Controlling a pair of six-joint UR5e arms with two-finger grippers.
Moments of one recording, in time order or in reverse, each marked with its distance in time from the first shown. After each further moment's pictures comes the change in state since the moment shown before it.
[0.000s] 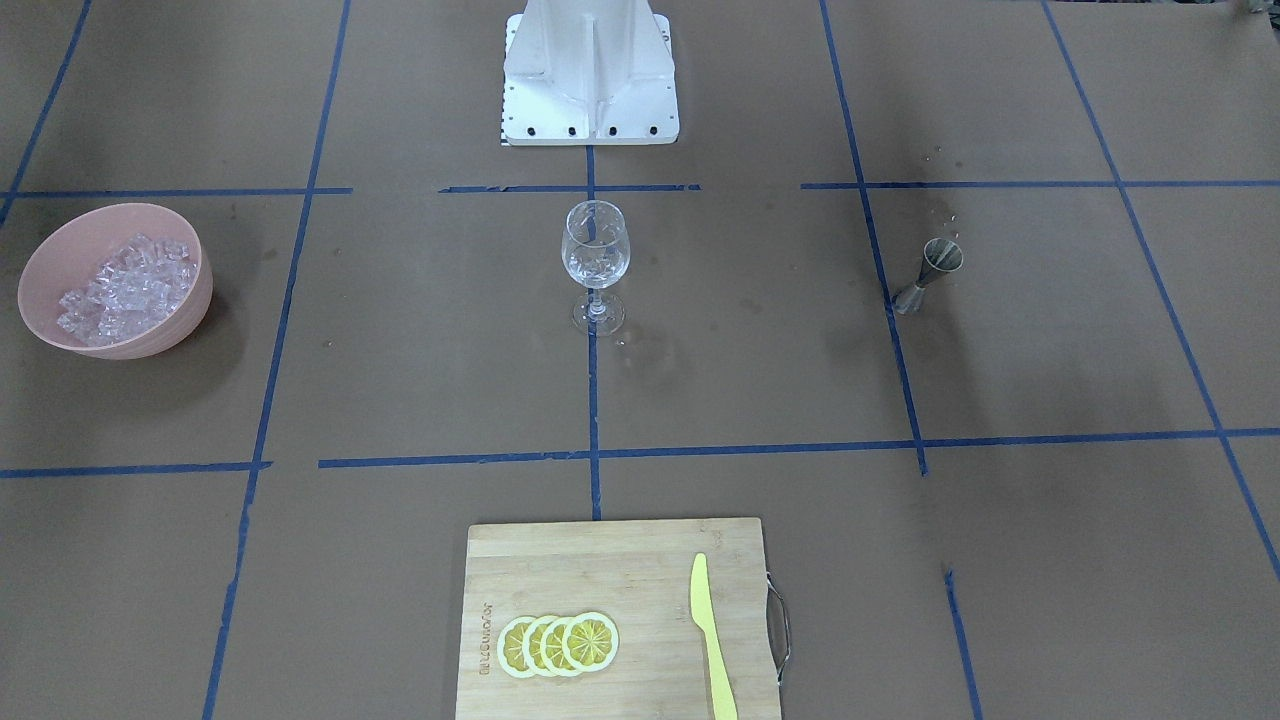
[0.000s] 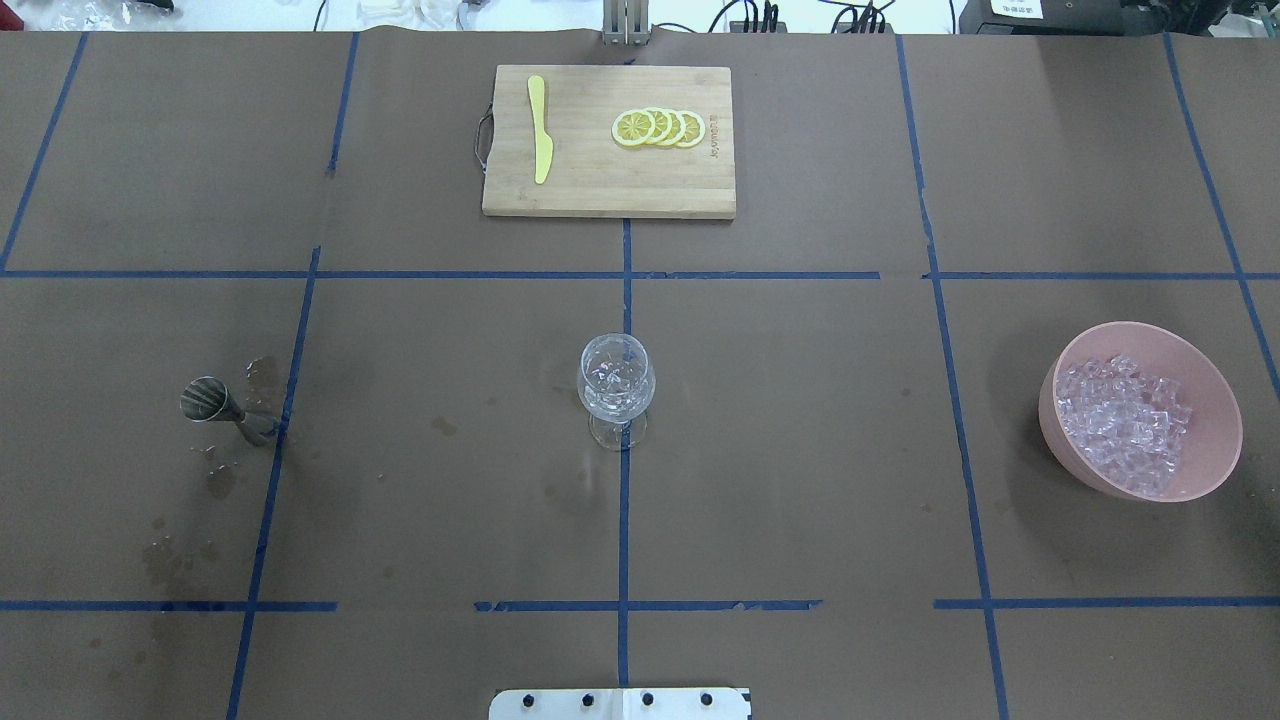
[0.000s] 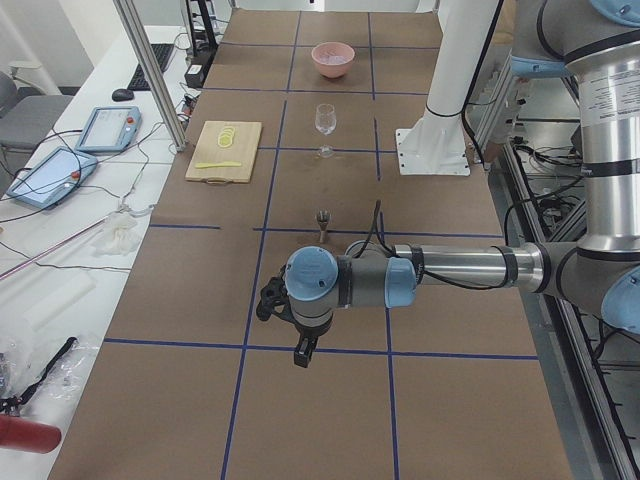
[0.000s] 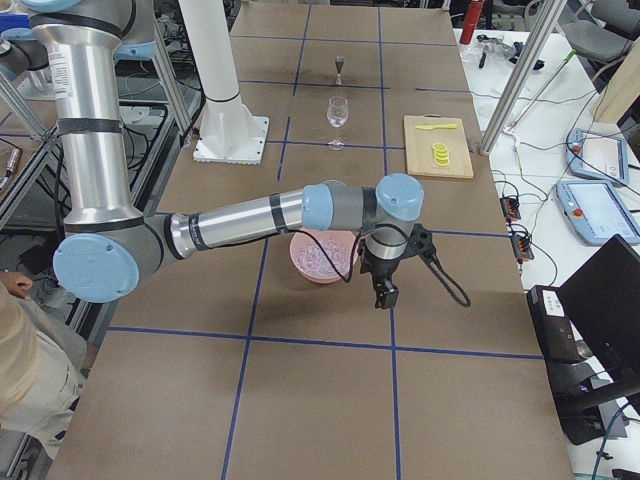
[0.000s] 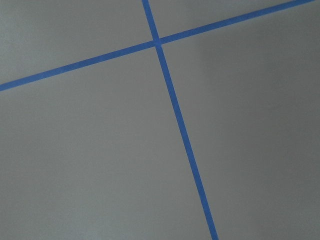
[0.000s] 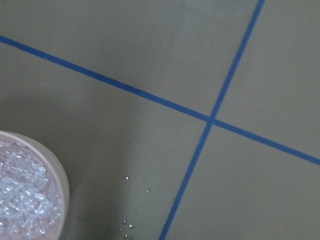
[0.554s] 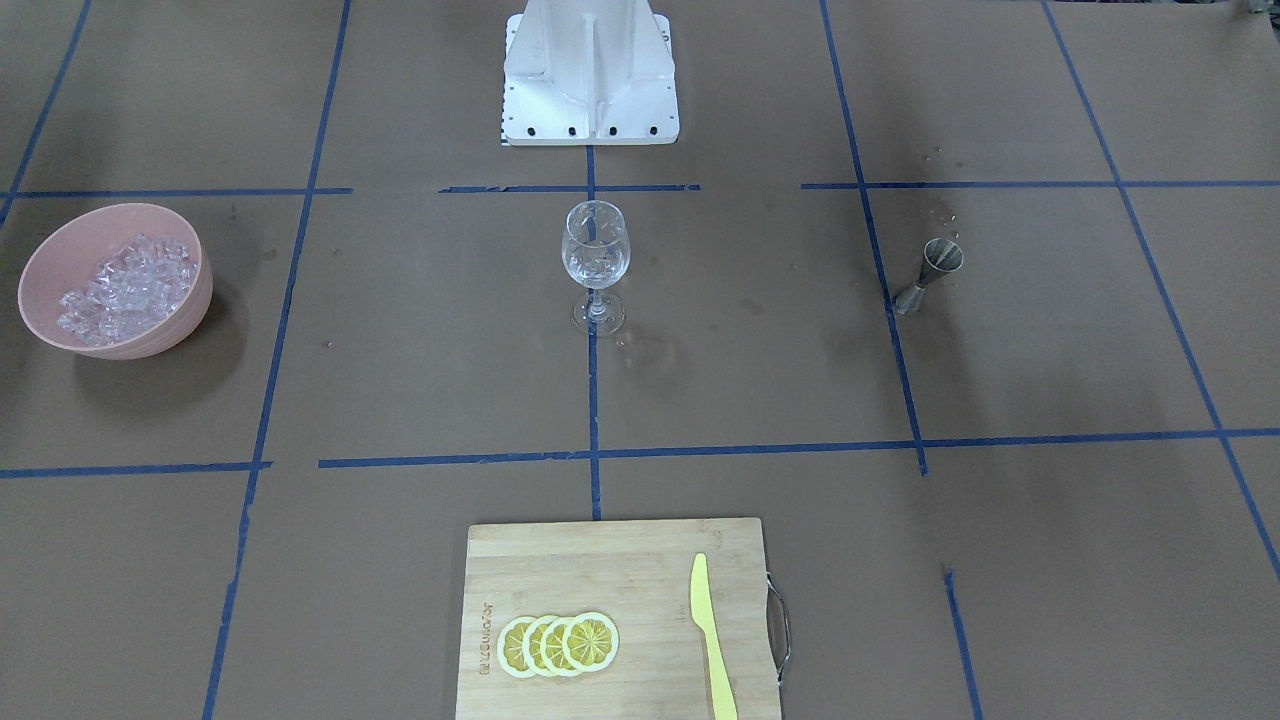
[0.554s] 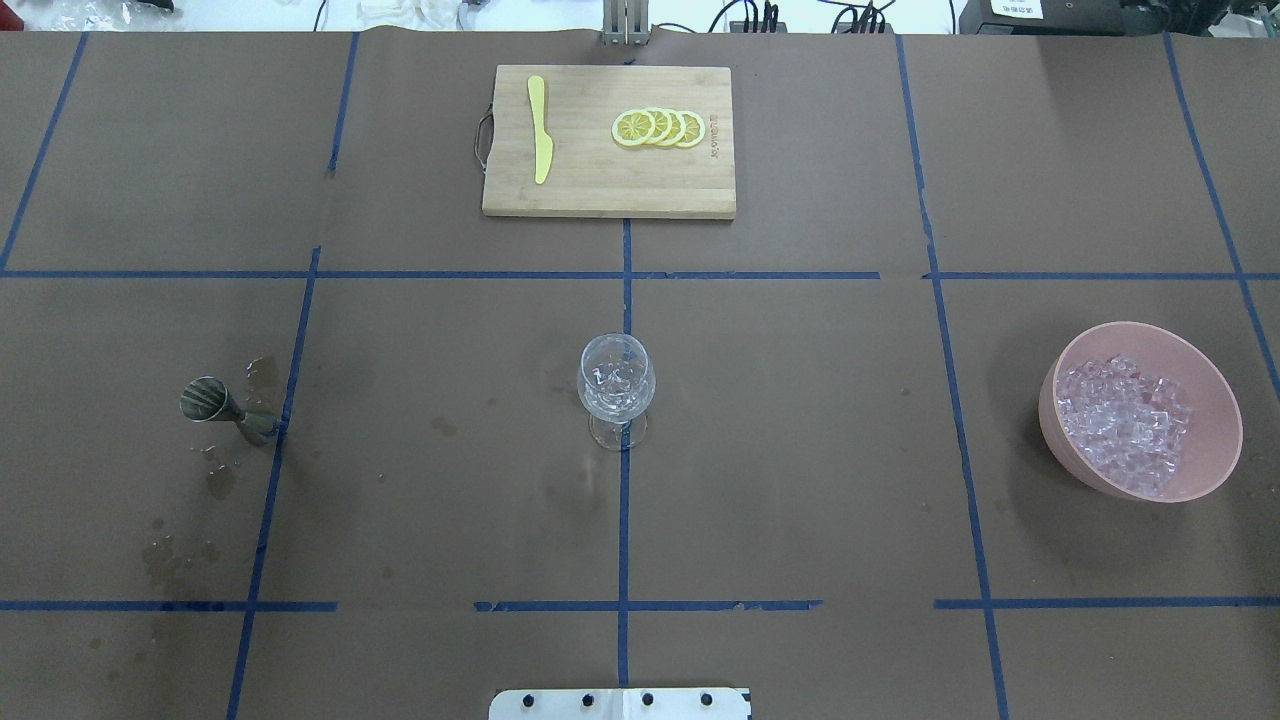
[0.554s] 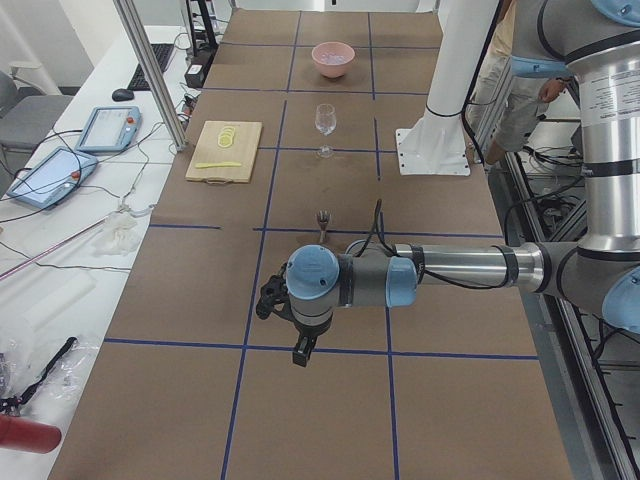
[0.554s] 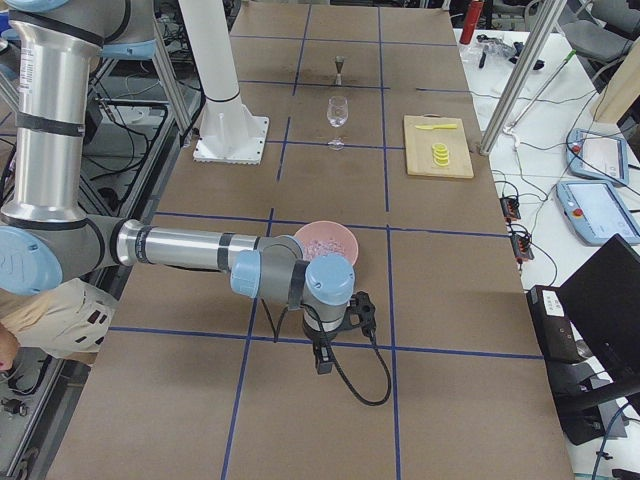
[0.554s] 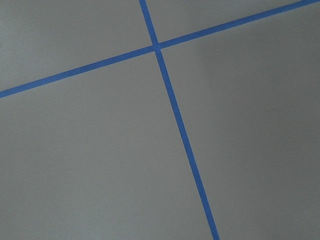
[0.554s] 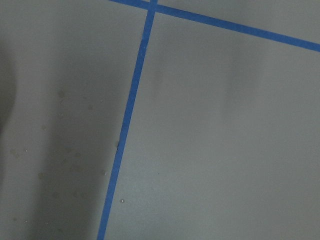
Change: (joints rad) left arm -0.007 0.001 -0.012 -0.008 -0.001 0.010; right arm 0.059 -0.209 -0.036 0.169 0.005 0.002
